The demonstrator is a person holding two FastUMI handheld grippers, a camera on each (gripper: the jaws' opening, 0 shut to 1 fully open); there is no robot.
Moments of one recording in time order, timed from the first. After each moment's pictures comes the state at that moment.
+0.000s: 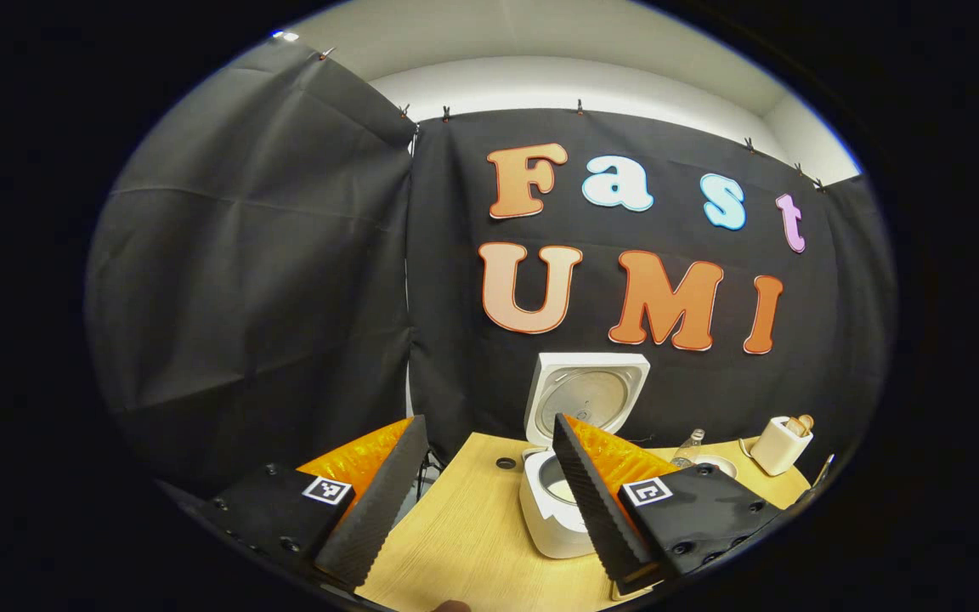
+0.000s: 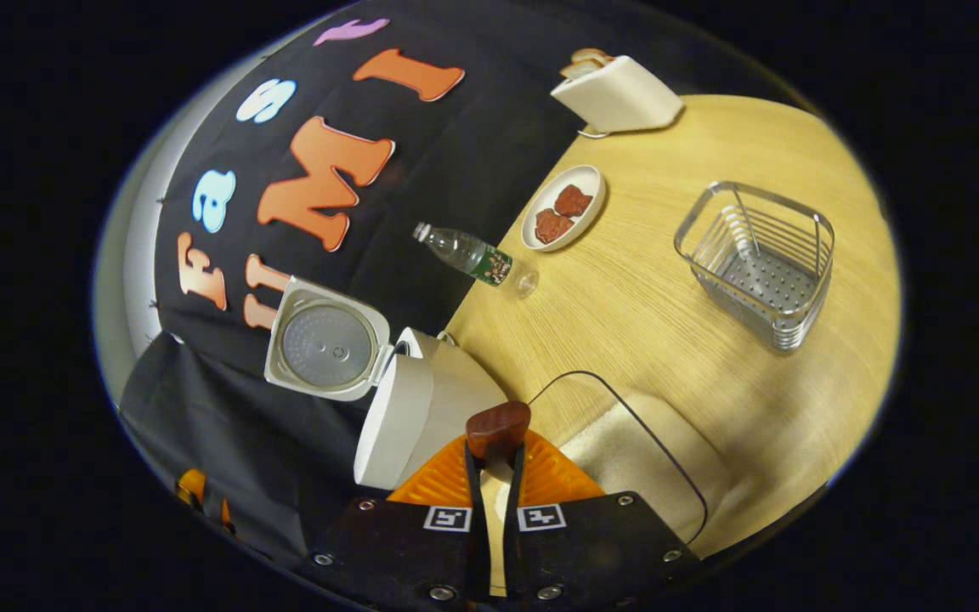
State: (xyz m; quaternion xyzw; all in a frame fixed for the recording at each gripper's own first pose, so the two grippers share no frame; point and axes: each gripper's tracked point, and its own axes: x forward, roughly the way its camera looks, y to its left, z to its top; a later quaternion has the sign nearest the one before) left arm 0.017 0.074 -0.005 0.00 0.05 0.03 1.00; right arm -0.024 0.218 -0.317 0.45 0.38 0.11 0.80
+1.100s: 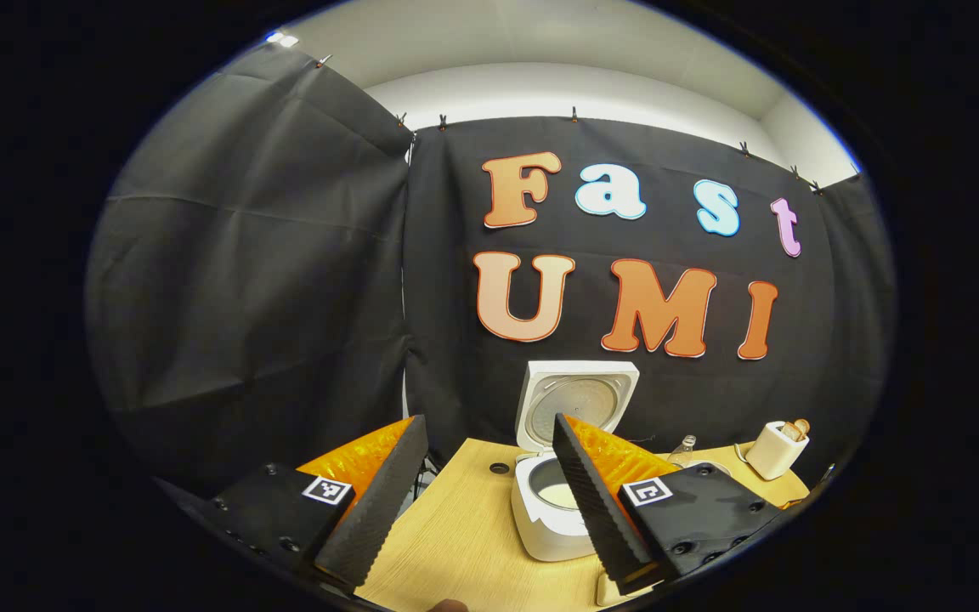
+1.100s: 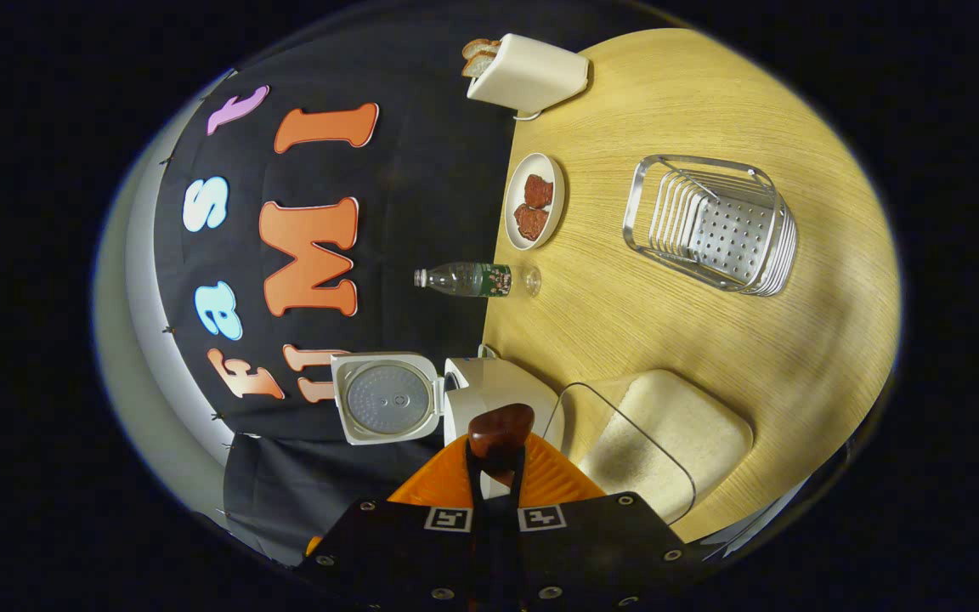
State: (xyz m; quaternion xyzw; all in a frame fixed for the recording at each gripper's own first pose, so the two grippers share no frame) left arm 0.007 0.059 0.004 0.01 0.04 0.02 1.00; right arm -0.021 0.188 -0.260 0.59 0.39 0.11 0.70
